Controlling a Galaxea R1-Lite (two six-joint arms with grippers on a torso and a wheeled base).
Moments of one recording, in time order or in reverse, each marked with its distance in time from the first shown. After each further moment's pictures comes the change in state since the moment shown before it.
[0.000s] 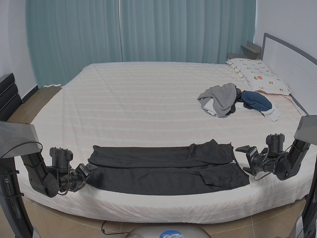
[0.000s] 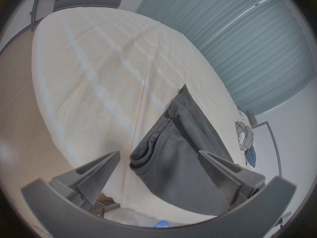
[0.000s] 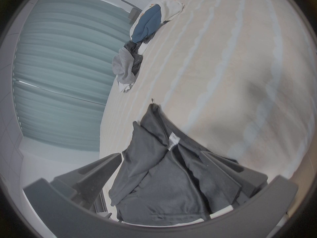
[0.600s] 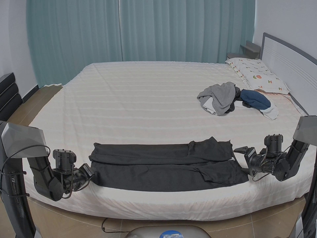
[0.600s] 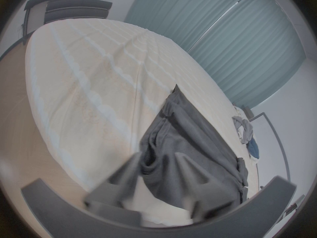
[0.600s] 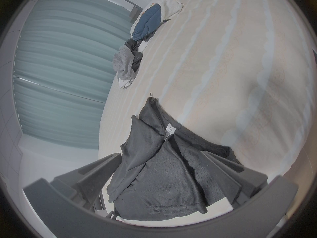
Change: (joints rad) left arm -0.026 0.086 0.011 -0.170 0.056 0.095; right arm 0.024 0.002 0.003 0.000 -0.011 -0.006
